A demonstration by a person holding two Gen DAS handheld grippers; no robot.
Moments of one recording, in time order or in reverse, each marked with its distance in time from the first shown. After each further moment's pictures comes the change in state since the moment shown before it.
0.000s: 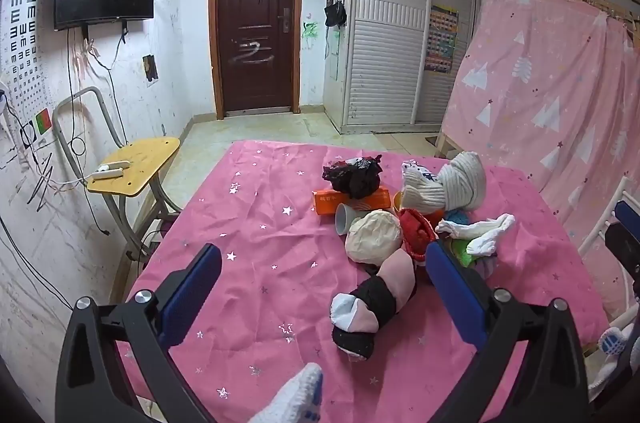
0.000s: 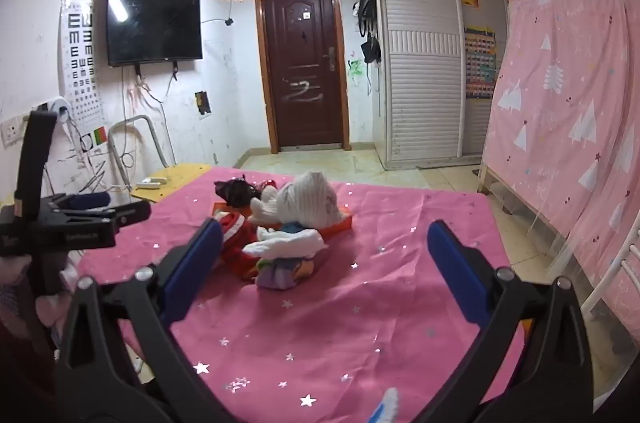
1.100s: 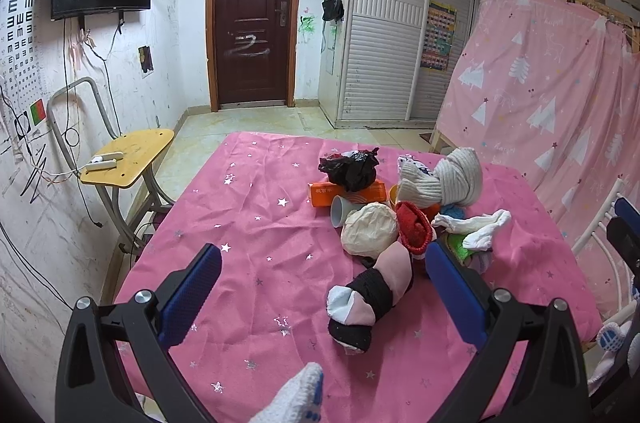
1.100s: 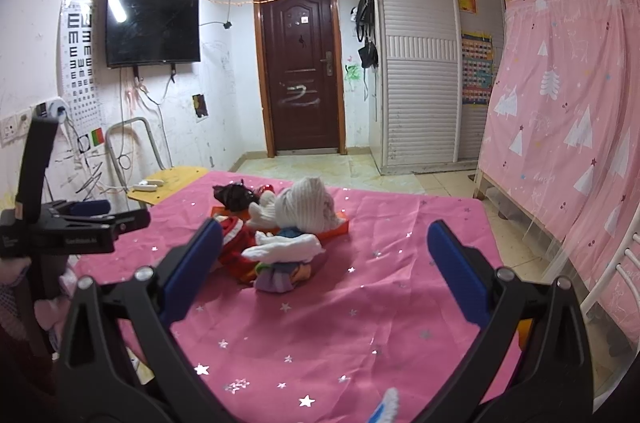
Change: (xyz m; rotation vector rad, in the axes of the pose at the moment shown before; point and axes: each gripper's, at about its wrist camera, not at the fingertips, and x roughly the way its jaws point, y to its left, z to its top) left arm 0.003 0.006 -0.003 -0.029 0.026 -0.031; right arm -0.003 0.001 0.001 -0.008 -0.007 -0.007
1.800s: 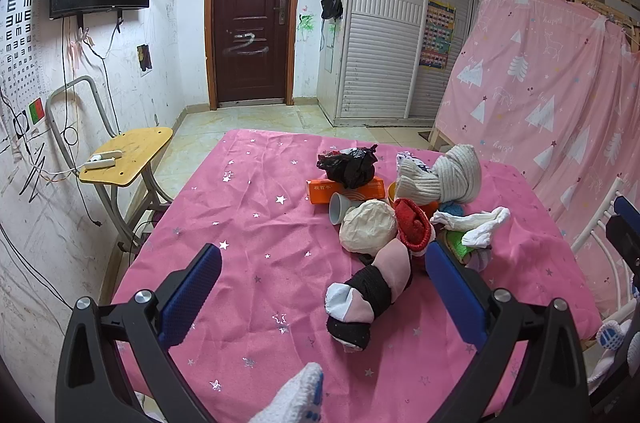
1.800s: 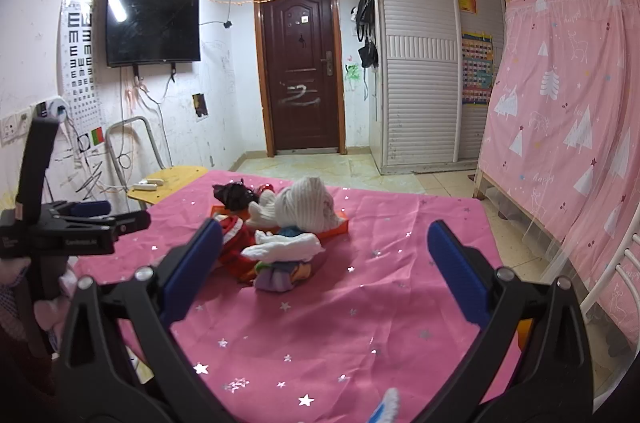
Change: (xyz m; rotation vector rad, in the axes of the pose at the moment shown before) left arm 0.000 -0.001 -0.001 0.002 0.005 -0.004; right arm 0.000 -0.002 0.003 -0.004 -0.002 0.001
